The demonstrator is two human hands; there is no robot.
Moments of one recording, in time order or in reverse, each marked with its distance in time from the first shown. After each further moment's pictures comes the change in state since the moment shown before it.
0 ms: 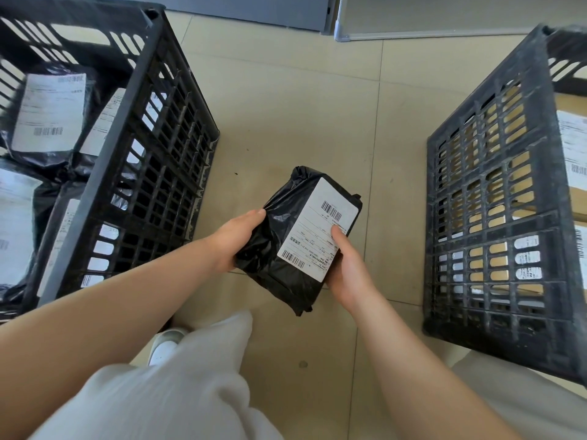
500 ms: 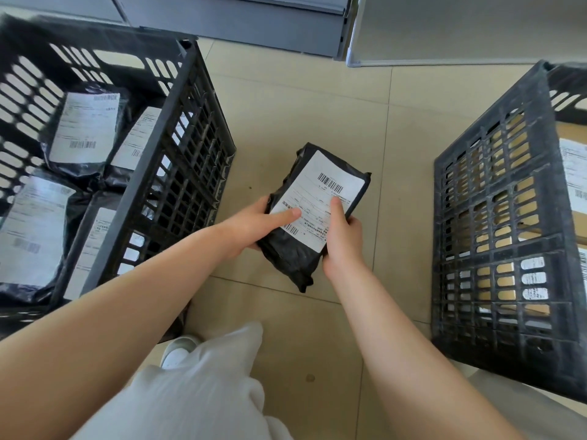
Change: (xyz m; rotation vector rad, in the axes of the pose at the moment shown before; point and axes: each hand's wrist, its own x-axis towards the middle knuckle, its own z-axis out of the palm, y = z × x) left_hand -0.018 0.037 -0.012 0.324 -0.060 0.306; right_hand -0.003 -0.041 0.083 -0.013 0.217 -0.241
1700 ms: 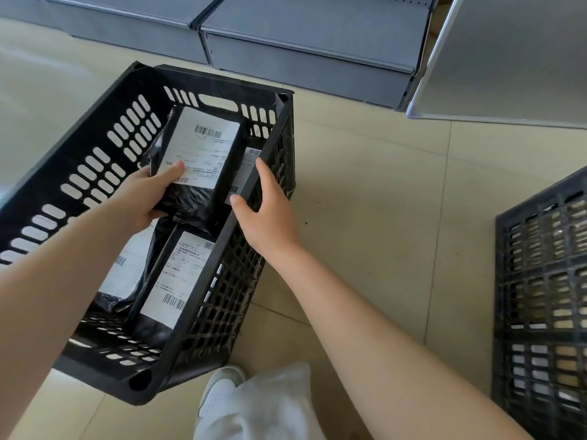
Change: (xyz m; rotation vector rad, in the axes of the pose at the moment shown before) left_hand -0.054 -0.025 -0.251 -0.437 0.645 0.085; right_hand -0.081 0.005 0.198 -0.822 -0.598 -0.598
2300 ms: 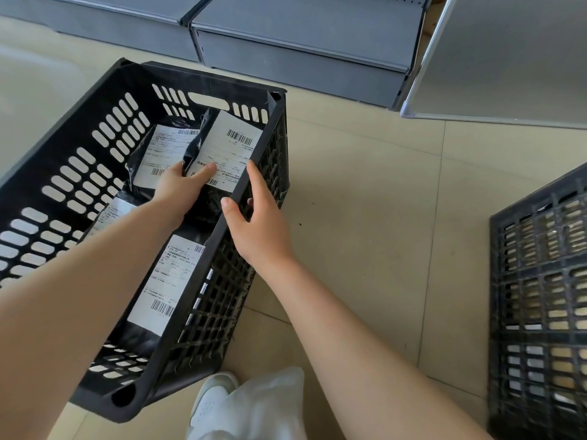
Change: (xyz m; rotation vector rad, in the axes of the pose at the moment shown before) left_hand 0.020 -0.013 0.060 0.288 0.130 0.158; right_hand 0.000 0.015 0.011 0.019 0.045 -0.025
